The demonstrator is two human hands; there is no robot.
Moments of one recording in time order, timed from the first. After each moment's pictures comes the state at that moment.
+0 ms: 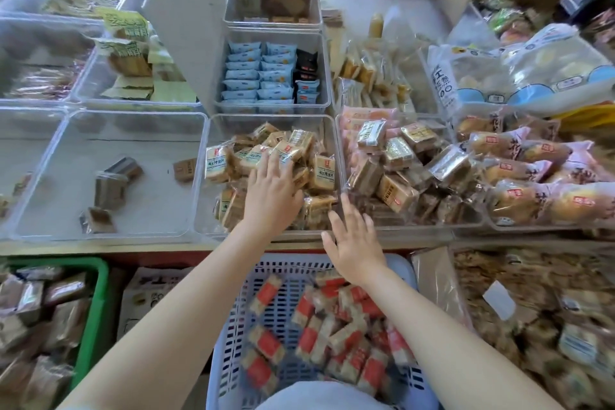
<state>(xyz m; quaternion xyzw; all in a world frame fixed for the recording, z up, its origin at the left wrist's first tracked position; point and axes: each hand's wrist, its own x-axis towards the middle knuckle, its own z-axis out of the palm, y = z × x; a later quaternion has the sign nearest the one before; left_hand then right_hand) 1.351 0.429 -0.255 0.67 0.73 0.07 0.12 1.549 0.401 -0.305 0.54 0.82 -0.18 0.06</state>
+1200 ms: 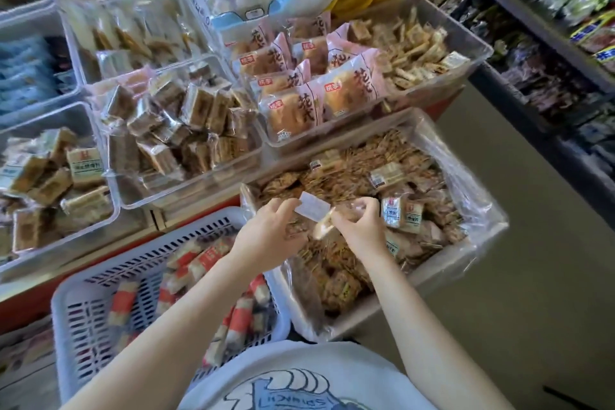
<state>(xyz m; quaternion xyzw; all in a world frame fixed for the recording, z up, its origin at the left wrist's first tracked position) 1.730 0.335 -0.270 0.81 0.52 -0.03 0.28 1.923 0.288 -0.312 0.77 0.30 -0.44 -0.35</state>
